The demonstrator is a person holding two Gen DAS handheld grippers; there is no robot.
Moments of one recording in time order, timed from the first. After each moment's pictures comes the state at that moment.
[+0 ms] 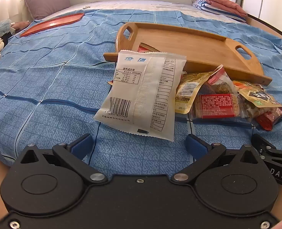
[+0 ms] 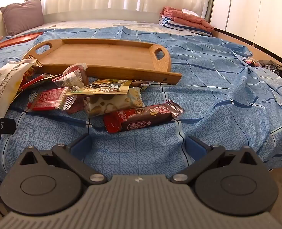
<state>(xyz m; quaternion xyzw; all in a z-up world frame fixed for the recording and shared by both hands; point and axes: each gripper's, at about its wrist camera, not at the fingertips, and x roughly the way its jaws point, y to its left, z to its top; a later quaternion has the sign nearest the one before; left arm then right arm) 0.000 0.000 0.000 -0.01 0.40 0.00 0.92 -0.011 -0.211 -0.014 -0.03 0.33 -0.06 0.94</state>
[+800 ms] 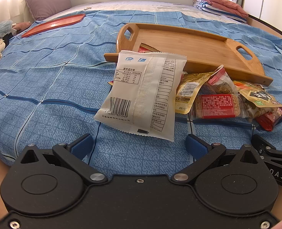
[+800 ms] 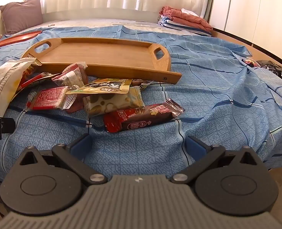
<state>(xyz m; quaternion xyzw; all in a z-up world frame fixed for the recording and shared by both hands) 0.000 -0.001 0.001 -0.01 0.40 0.01 0.92 -0.011 -0.209 -0.014 -0.04 0.33 -0.06 0.94</state>
